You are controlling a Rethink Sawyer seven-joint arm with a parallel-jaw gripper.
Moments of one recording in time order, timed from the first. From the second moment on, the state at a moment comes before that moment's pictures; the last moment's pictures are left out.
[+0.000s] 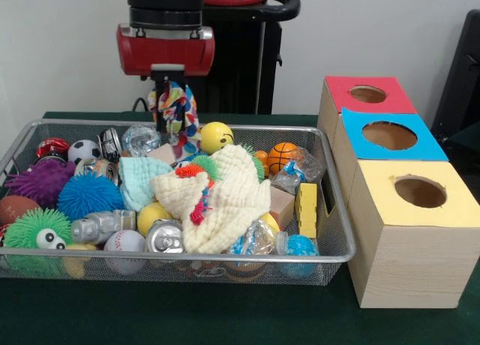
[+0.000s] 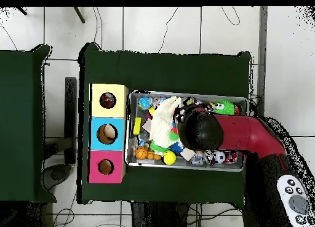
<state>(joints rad) -0.64 -0.84 0.39 1.71 -0.38 0.53 1.49</state>
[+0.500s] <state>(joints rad) -0.57 -0.86 0.41 1.71 -0.33 0.52 1.49</state>
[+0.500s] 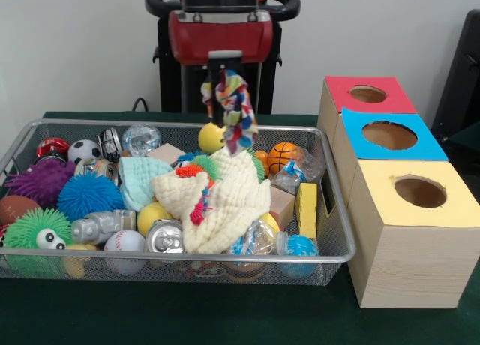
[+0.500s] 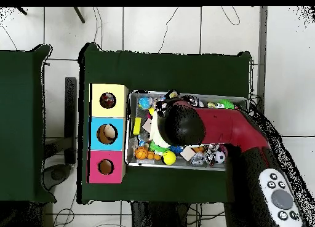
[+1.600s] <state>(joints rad) -0.26 -0.84 0.30 1.70 -0.20 0.39 1.52</state>
